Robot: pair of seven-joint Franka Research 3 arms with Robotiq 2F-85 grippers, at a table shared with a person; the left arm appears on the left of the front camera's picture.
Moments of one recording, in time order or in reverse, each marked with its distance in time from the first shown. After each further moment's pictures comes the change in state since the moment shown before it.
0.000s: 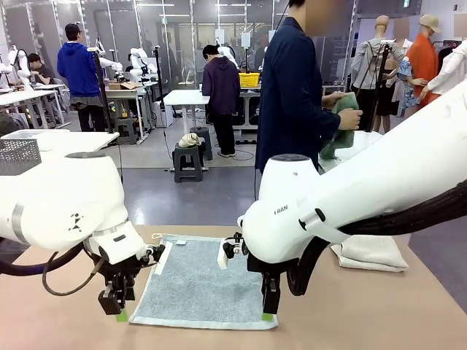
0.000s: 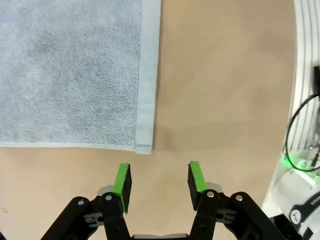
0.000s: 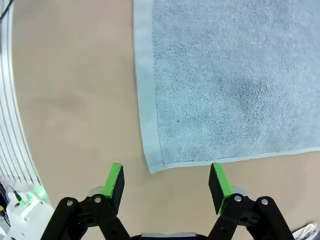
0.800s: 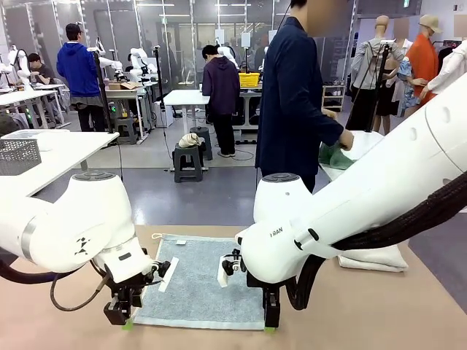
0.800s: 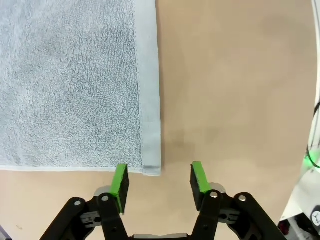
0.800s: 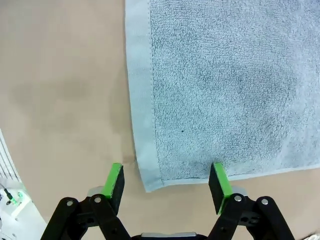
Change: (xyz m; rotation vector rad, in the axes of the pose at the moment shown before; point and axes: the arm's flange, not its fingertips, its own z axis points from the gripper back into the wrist) left arm 0.010 -0.002 -0.029 0.056 0.019 -0.101; right arm 0.001 -0.001 -0.037 0.011 0.053 0.036
